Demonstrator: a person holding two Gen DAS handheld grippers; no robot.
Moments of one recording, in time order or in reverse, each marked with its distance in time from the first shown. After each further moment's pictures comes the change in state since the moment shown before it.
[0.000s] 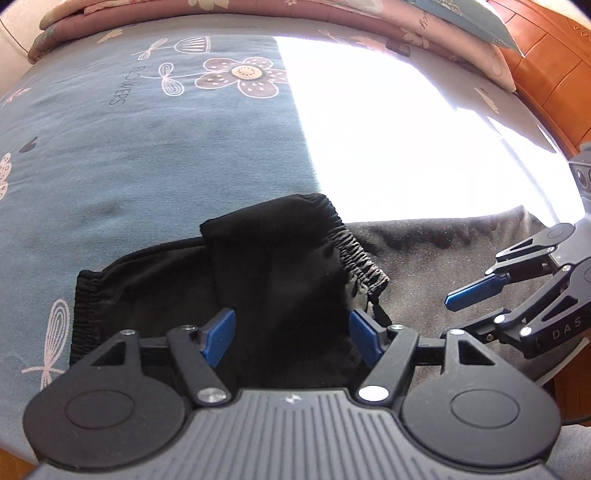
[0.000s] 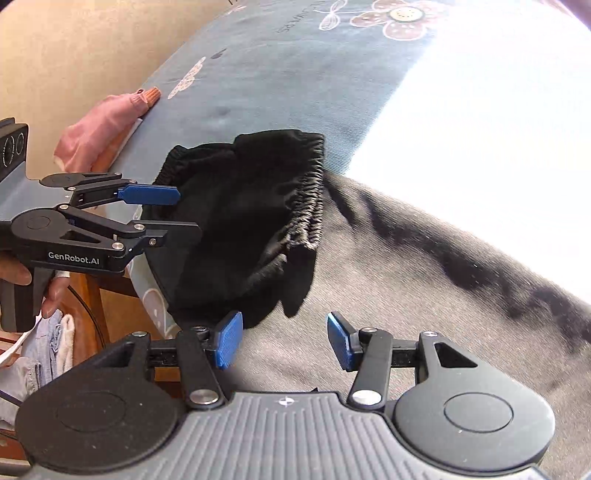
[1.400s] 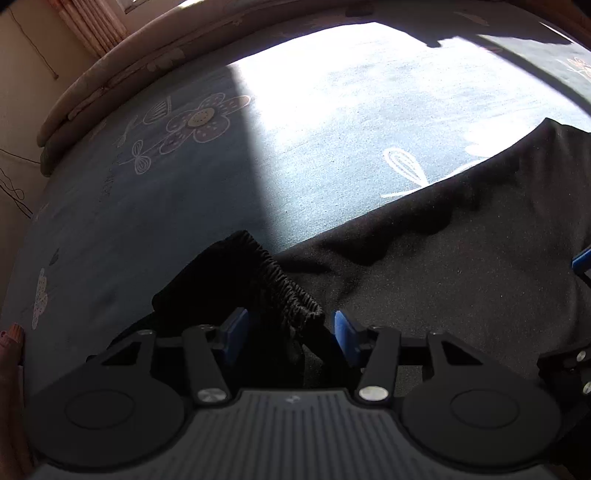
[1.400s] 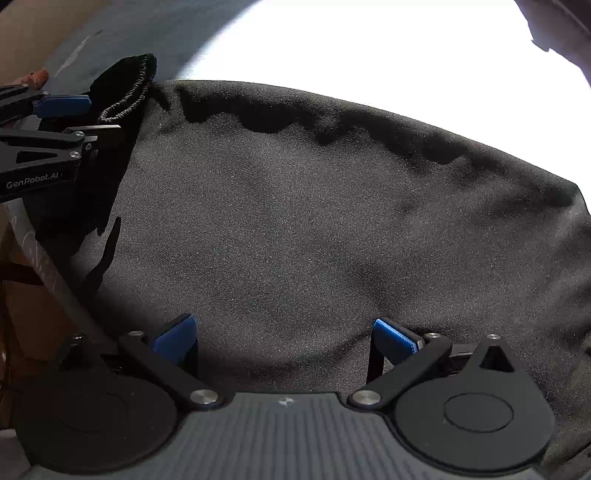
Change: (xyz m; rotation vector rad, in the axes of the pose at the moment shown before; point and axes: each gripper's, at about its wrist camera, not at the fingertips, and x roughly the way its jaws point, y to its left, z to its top) left arm 0.053 -0.107 0.003 0.298 -0.022 0.366; right arm -0.001 -0.054 -0.090 0.099 0.052 -0.324
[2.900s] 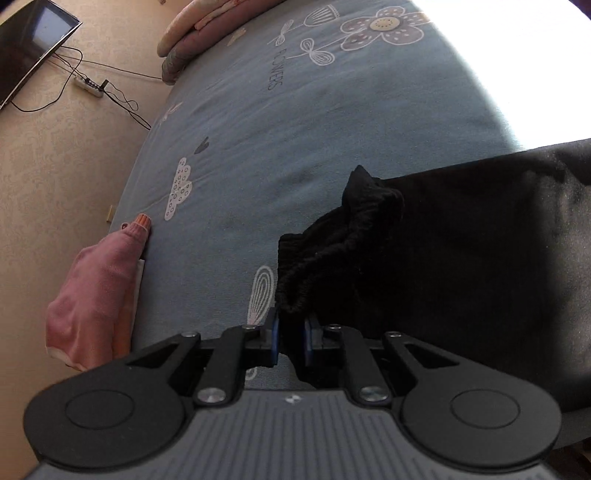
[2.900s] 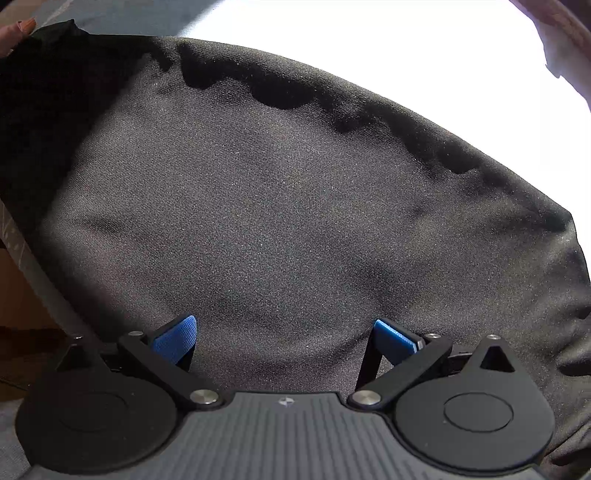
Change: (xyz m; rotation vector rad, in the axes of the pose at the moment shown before) left arm -0.004 0.122 -0.060 -0.180 0.257 0.348; right arm 0.008 0.003 0.002 -0.082 0.098 -0.135
